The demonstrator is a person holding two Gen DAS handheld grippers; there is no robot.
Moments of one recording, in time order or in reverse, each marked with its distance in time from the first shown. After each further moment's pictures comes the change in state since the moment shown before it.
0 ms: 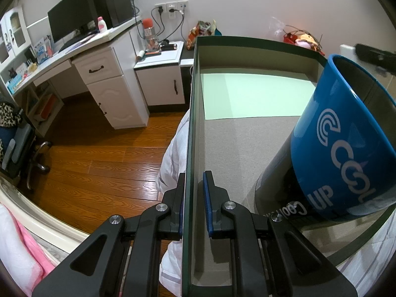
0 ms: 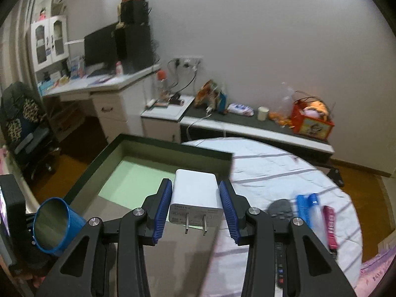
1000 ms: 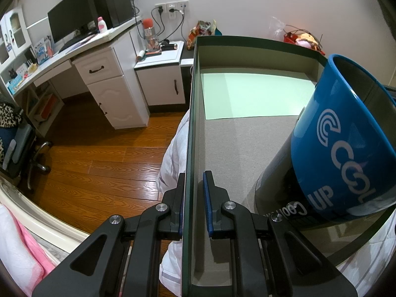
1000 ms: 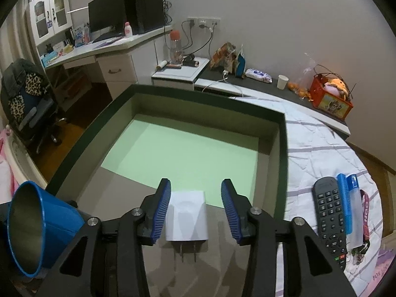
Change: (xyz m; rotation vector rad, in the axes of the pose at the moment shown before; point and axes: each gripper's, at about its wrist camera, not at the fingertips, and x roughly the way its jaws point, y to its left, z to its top) left arm 0.000 0.000 0.000 0.004 0.001 0.004; right arm 0.045 0.030 -0.018 -0.028 0.194 0.043
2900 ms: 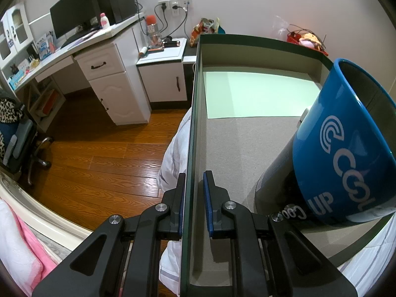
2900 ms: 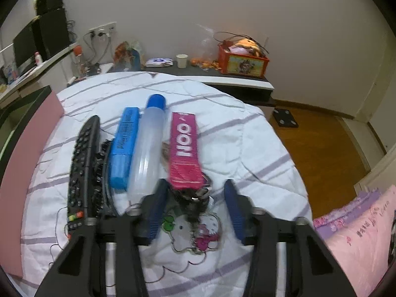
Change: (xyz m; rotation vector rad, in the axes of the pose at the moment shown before) left arm 0.005 0.004 -0.003 -0.019 0.014 0.010; right arm -0.025 -0.238 -0.095 0.272 0.008 -0.277
